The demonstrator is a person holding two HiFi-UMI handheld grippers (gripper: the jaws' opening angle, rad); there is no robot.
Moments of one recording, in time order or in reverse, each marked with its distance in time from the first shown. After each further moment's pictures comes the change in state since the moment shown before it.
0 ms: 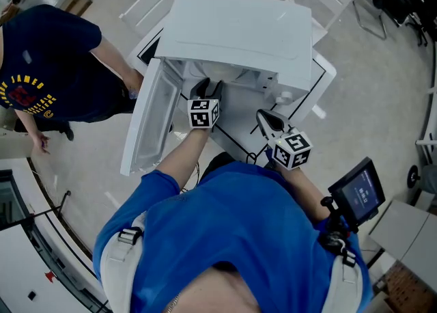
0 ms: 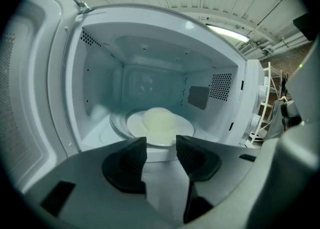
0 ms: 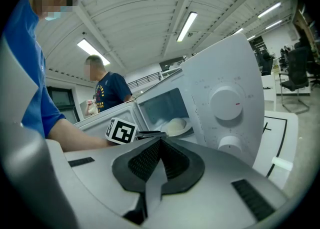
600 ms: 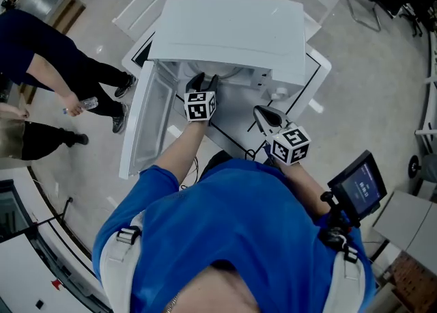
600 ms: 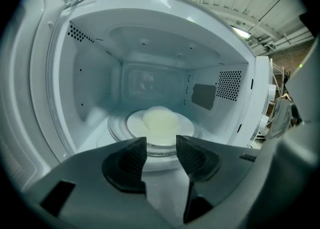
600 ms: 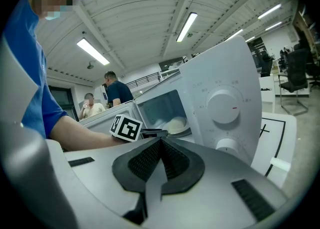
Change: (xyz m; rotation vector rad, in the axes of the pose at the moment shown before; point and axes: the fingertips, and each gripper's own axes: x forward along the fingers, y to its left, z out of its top) left arm 0.021 0.007 0.008 0.020 0.033 0.013; right arm 0.001 -0.005 0.002 -0.003 -0.002 -0.015
